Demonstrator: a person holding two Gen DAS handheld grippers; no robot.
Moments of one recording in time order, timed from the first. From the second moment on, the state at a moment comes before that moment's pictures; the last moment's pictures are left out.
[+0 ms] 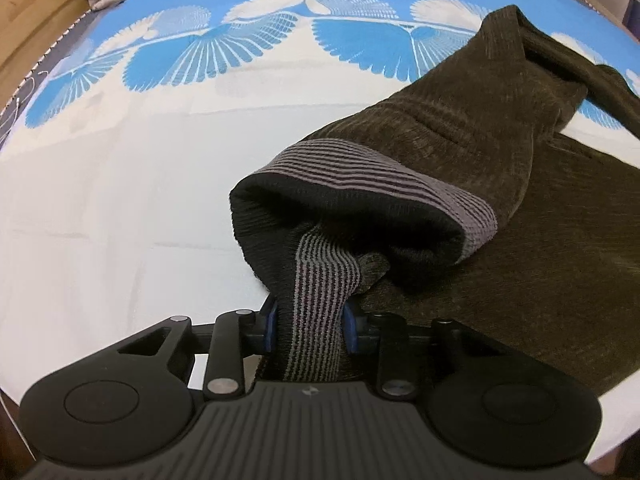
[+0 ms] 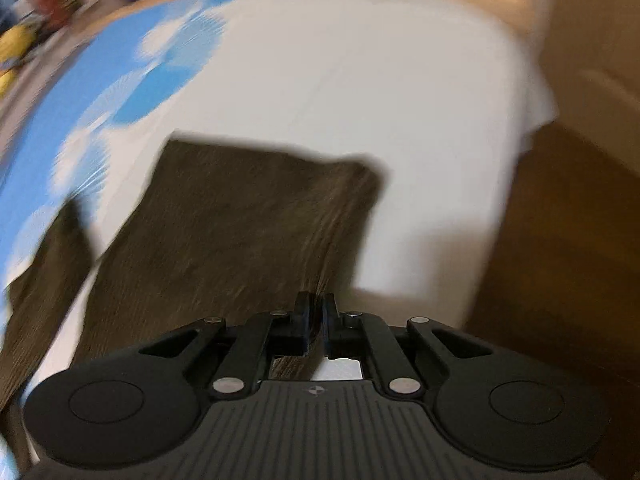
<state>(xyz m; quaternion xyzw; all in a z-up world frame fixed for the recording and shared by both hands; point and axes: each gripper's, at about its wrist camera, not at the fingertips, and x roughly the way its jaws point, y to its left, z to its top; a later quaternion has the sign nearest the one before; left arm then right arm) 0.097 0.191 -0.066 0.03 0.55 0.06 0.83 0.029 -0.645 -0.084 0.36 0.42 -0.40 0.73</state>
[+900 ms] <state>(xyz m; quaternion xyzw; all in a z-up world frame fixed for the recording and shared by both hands) 0.119 0.121 -0.029 0.24 0.43 0.04 0.87 0.157 -0.505 -0.029 0.21 0.41 -0.11 0.88</state>
